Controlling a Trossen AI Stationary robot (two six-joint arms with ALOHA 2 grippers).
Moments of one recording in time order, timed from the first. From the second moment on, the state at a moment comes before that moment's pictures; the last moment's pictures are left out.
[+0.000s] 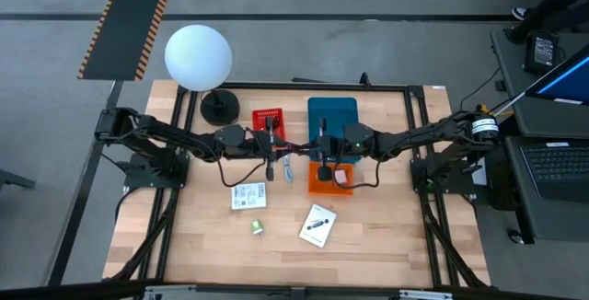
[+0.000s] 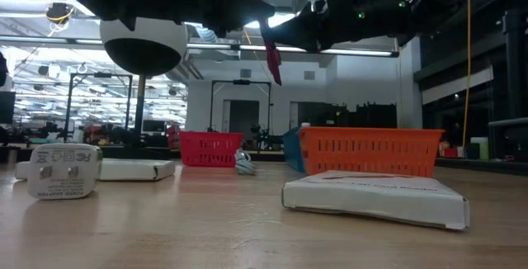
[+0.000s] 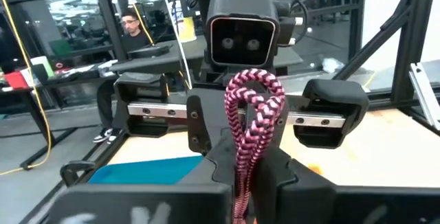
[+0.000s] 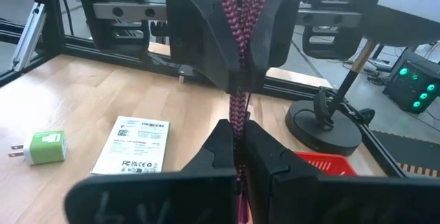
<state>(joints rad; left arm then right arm) 0.02 1.44 0.63 0.80 -0.08 0.15 -0.06 1.57 0.74 0.69 -0.05 -0.22</state>
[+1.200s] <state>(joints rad) 0.14 1.27 0.63 0.33 -0.38 0.07 -0.06 1.30 0.74 0.14 0.25 -0.03</state>
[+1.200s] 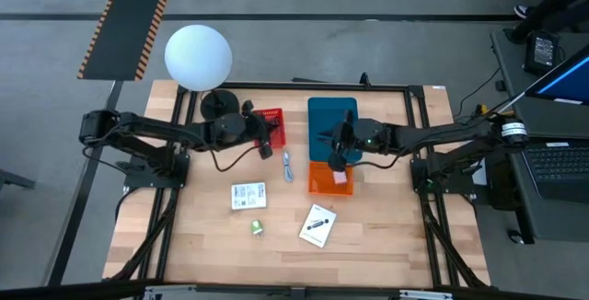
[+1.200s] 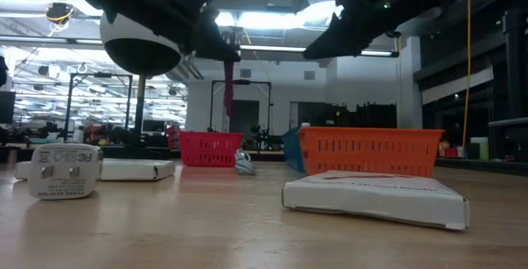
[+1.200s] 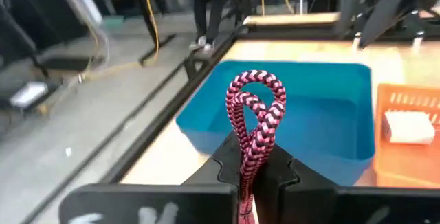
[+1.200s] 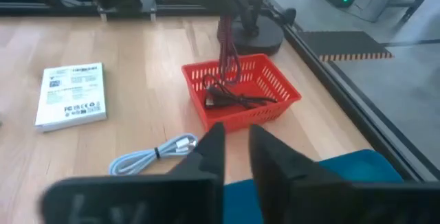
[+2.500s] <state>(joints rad) 0.46 1.42 0.61 0.30 0.04 -0.25 -0.06 1.30 0.74 0.16 0.25 -0.08</state>
